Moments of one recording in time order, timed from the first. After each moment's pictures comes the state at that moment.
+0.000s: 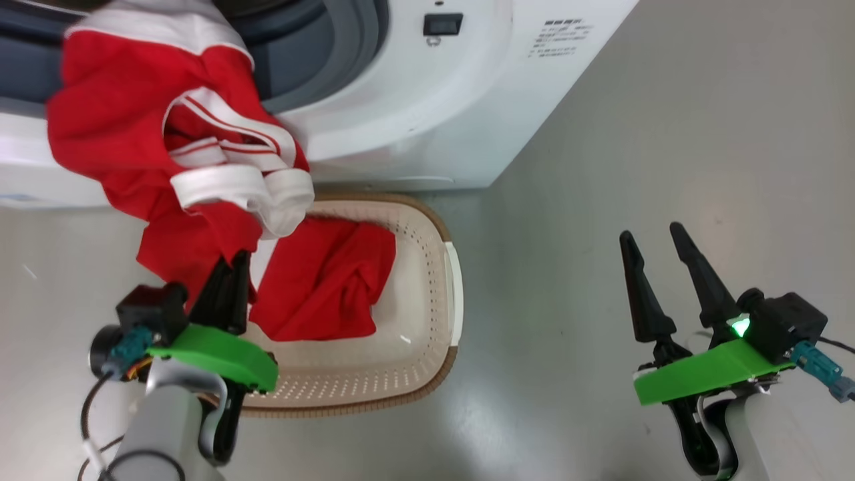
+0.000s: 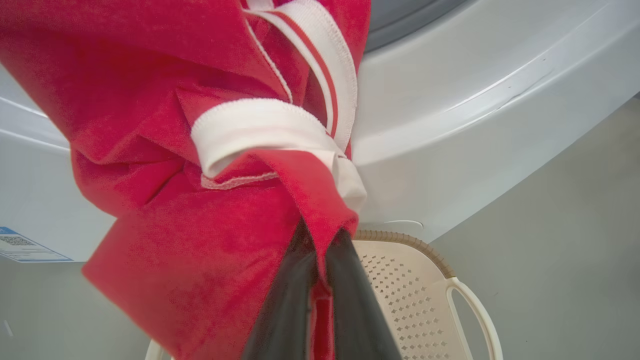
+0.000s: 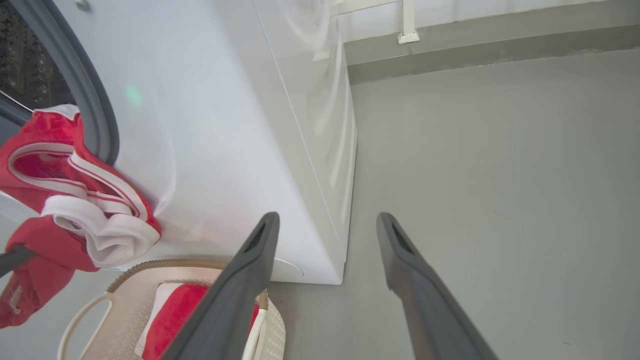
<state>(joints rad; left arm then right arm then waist) -0.47 0.07 -0.07 0.55 -0.26 -0.13 -0.26 -0.20 -0.05 0.06 0.20 0.37 0.12 -0.26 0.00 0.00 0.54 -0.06</state>
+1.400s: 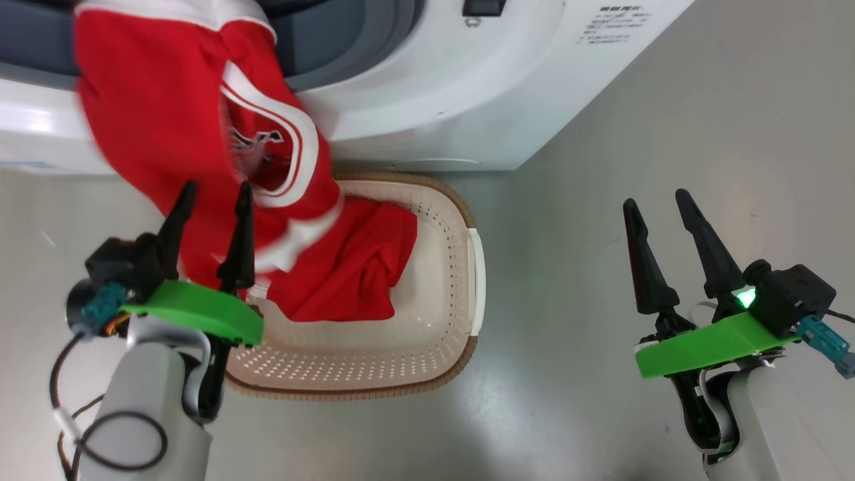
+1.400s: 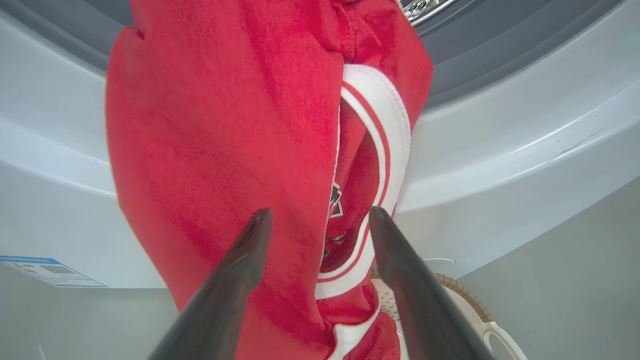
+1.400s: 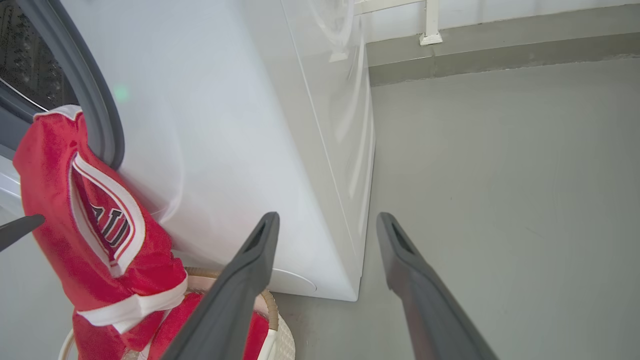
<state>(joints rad) -0.60 0.08 -0.06 0.61 -0.29 -0.13 -0.26 -0.27 -0.05 0.05 0.20 0.36 0.12 -0.26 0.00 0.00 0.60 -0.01</state>
